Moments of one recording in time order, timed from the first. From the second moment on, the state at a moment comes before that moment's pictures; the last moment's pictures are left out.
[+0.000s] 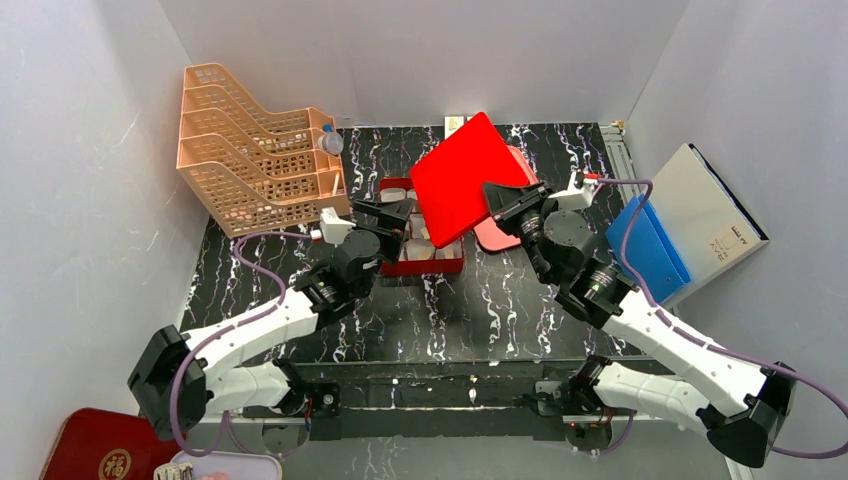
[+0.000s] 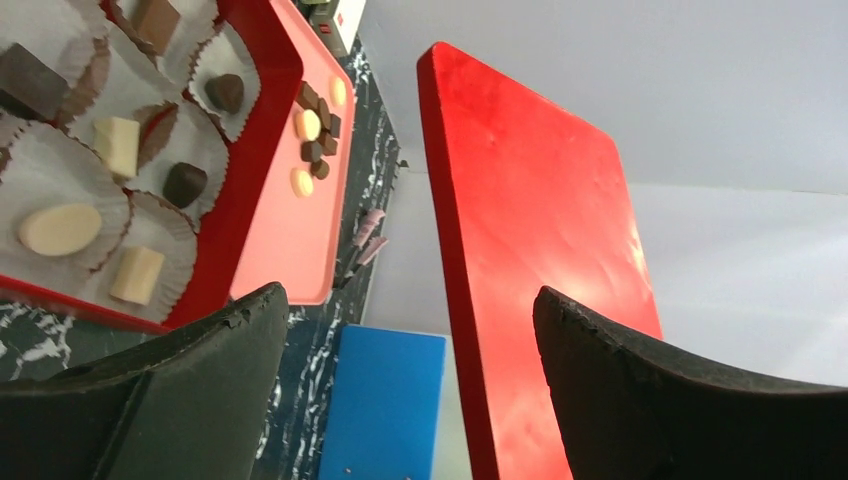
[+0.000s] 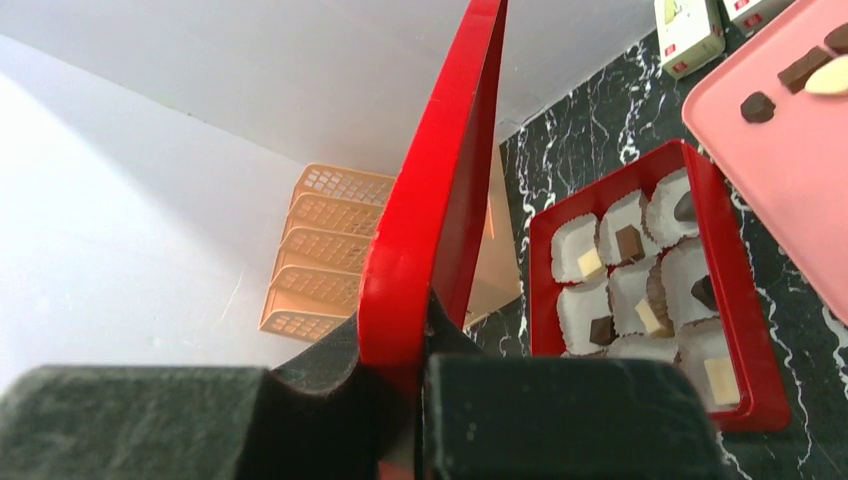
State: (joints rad) left arm -0.86 1.11 0.68 0.19 -0.61 -1.56; right arm 0.87 0.93 0.89 0.06 0.58 1.00
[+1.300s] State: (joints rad) left arm -0.68 1.24 0.70 0.45 -0.47 -1.62; right arm 0.85 0.98 0.85 0.00 0.43 1.30
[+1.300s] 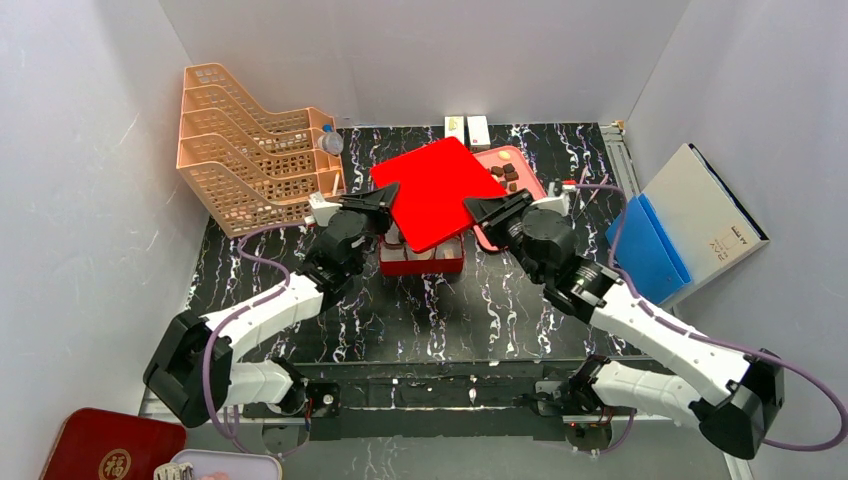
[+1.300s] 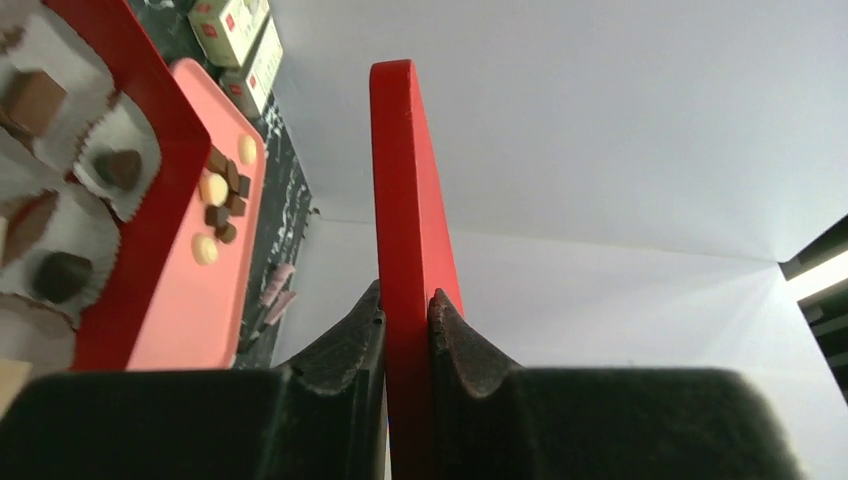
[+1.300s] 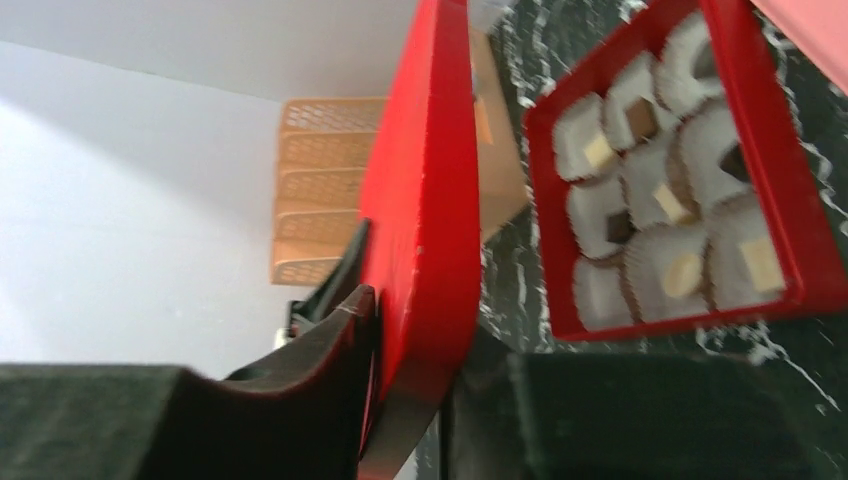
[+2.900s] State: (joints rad) left arm -0.23 1.79 0.84 0.96 0.35 -1.45; right arm 0.54 1.31 0.80 -0.06 0.09 0.74
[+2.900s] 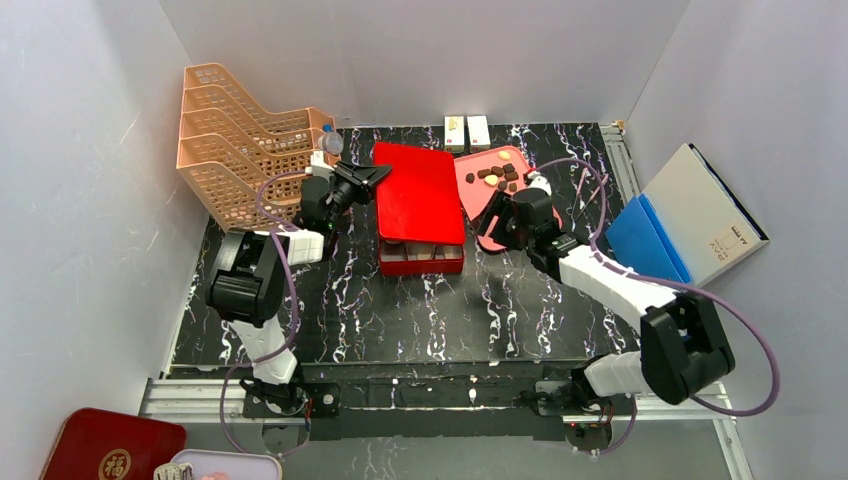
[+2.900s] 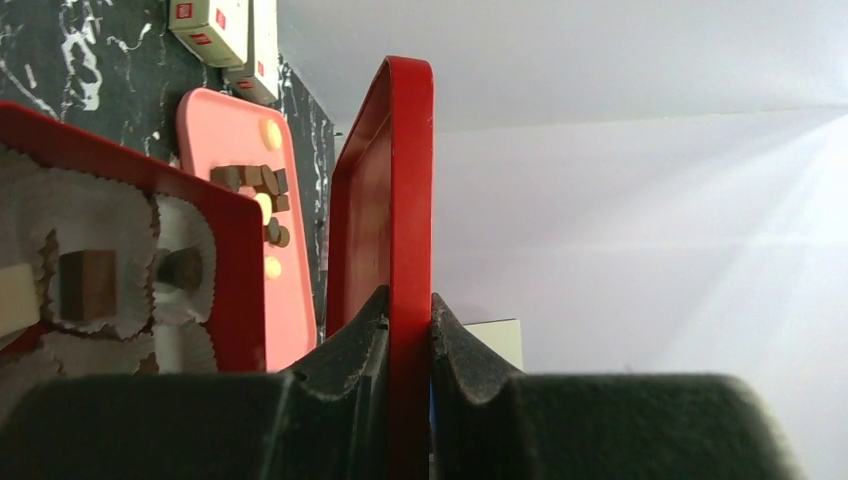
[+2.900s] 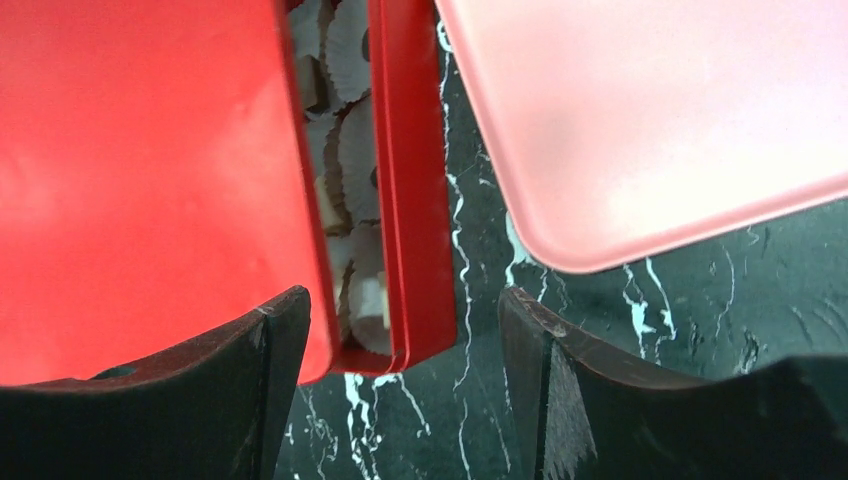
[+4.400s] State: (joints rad) left arm -0.24 1.96 0.81 1.17 0.42 -1.56; right arm 0.44 1.71 1.03 0.14 -0.20 0.71
